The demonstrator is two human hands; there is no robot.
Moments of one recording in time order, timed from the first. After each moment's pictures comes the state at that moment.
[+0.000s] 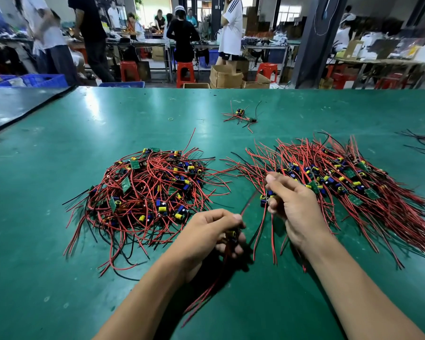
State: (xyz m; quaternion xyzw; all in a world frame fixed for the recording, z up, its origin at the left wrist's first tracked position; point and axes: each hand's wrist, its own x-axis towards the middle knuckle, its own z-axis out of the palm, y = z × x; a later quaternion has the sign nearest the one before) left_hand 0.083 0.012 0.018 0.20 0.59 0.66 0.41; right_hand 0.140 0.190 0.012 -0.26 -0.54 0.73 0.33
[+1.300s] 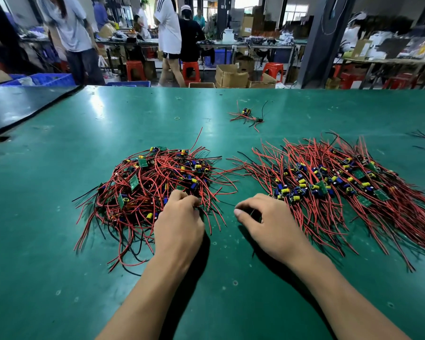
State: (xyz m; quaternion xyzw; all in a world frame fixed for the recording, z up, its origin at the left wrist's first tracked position) left_hand 0.050 -0.005 0.000 0.22 0.91 0.33 -0.10; right_hand 0.142 0.160 -0.009 -0.11 -0.92 0.29 0.25
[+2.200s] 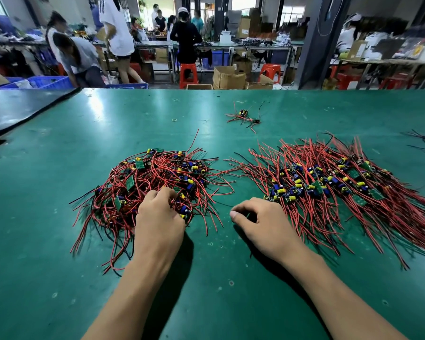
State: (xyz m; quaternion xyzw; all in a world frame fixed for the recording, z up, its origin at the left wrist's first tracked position) left_hand 0.040 -0.024 0.007 0.19 0.89 0.39 -0.13; right_hand 0.142 0.159 -0.012 -0.14 -0.91 0.34 0.21
